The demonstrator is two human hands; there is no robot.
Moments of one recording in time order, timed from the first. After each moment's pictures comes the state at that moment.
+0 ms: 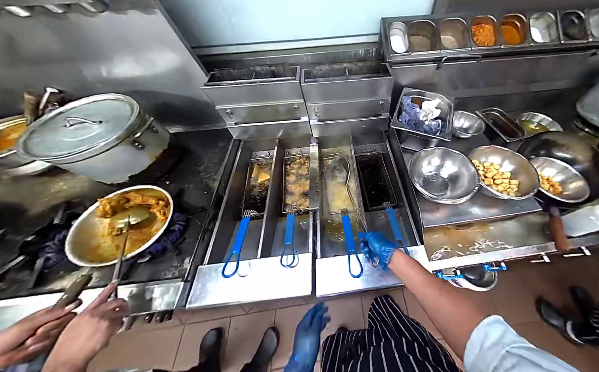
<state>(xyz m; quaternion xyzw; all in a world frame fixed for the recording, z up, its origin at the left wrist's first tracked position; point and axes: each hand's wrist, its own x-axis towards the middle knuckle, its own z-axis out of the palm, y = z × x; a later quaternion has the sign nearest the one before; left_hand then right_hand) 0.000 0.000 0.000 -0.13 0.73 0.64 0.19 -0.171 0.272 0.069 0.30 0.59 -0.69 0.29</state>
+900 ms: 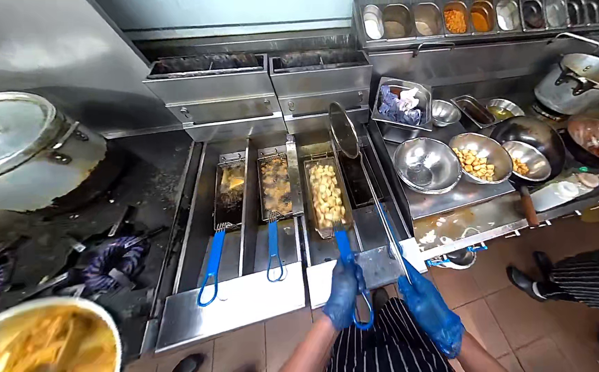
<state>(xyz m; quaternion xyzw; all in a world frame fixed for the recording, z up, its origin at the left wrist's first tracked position) -0.124 0.127 0.084 -0.13 0.53 0.78 0.30 -0.004 0.304 0.123 0.17 0.81 -0.56 0.03</state>
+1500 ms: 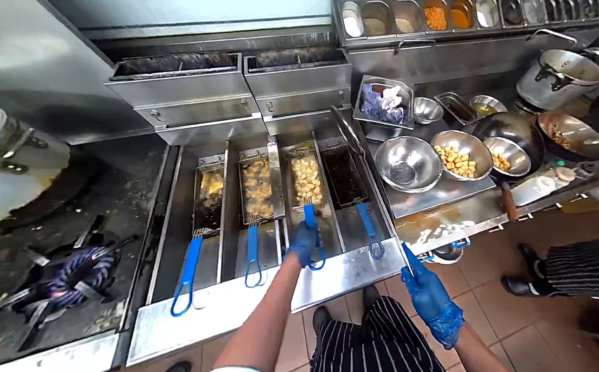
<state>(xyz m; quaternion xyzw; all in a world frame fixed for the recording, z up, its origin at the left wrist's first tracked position) -0.245 0.138 0.060 -0.11 0.83 0.47 0.26 0.004 0.365 0.140 0.22 0.86 -0.45 0.04</state>
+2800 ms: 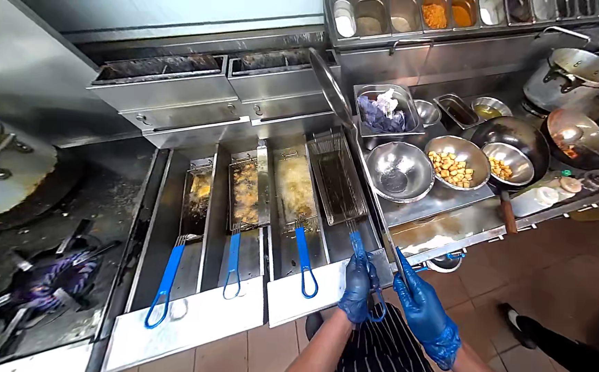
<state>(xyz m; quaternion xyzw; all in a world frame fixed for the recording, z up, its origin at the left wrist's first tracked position) -0.098 0.288 0.063 -0.13 0.47 0.82 0.30 0.001 0.409 0.132 0.10 0.84 -0.52 -0.09</state>
